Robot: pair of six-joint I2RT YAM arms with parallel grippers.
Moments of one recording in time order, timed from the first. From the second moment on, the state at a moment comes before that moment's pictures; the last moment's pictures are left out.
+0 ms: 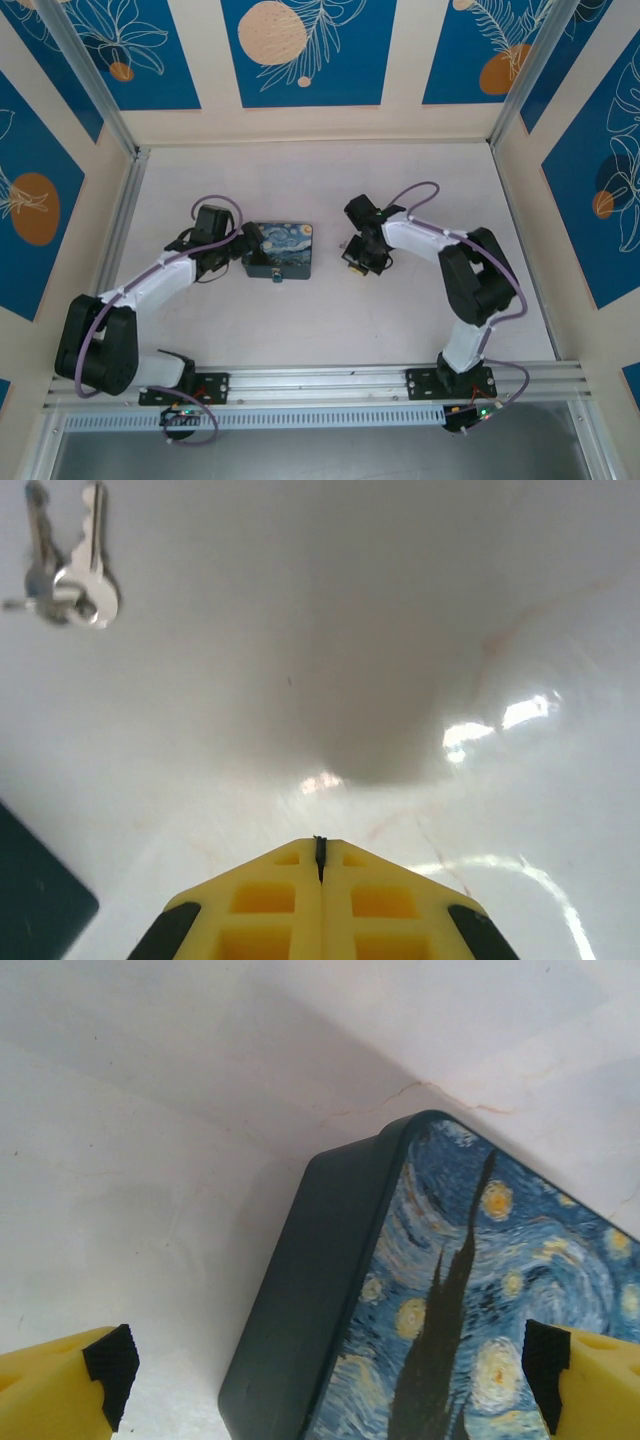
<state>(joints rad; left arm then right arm) -0.32 1.35 0.77 -0.31 0.03 -0.78 0.54 1.75 1.13 -0.77 -0.13 1.07</state>
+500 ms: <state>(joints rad) -0.33 1.40 0.79 -0.28 0.03 -0.78 0.49 1.87 1.38 -0.77 -0.15 1.04</state>
